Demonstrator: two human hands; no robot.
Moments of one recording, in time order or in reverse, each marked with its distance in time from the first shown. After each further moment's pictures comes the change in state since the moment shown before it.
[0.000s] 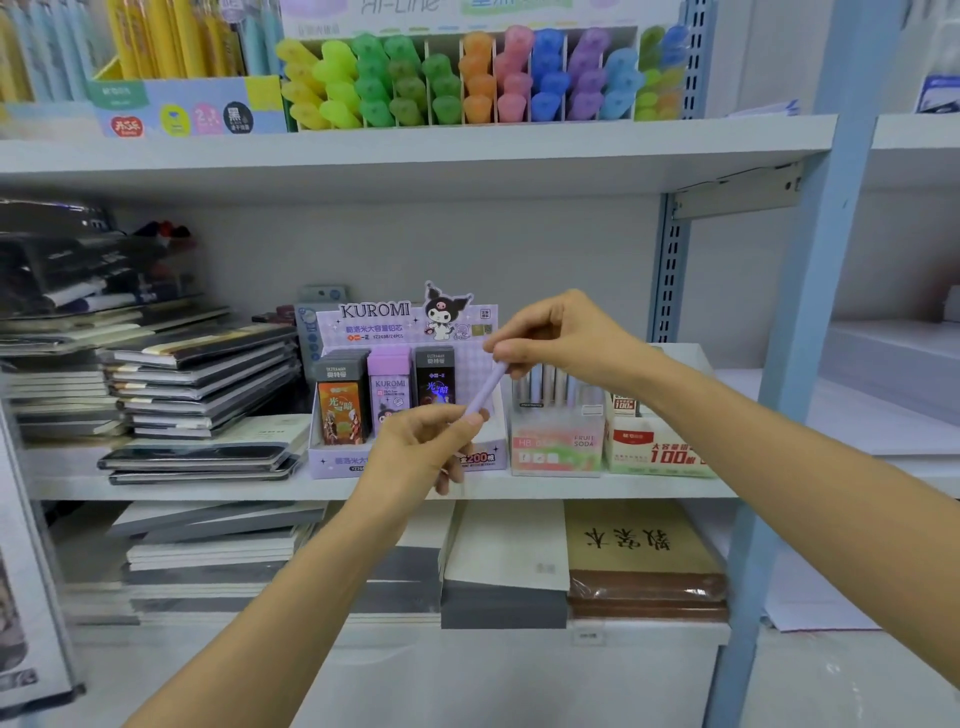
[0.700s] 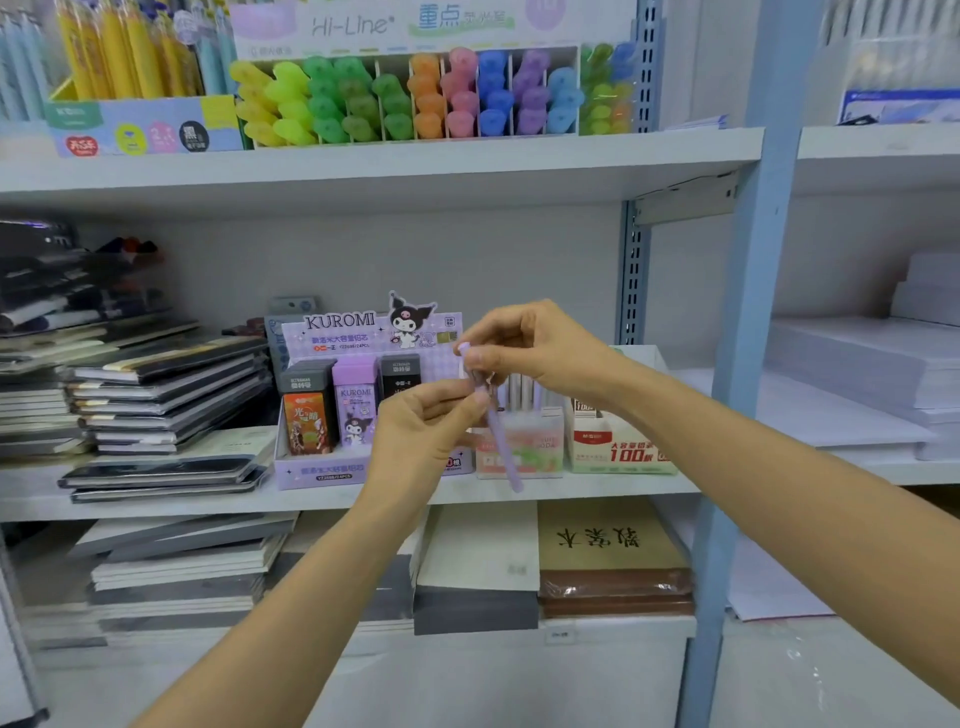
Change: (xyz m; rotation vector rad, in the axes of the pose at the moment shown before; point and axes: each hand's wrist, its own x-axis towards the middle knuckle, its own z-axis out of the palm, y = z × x) left_hand 0.001 0.023 0.048 -0.090 0.056 0.154; right_hand -0.025 -0.013 -0.005 0.028 -0.009 -0.020
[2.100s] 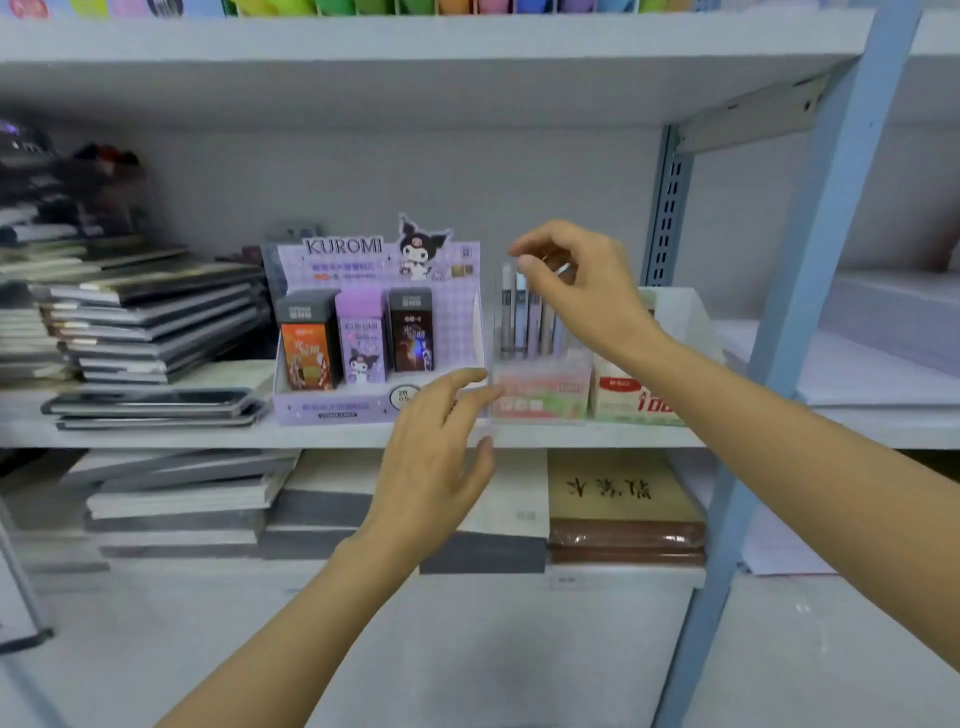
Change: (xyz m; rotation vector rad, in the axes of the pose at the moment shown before) left_hand -0.035 -0.072 -0.025 1.041 -0.098 0.522; right_hand 0.006 0.036 0.011 -0.446 0.476 -0.101
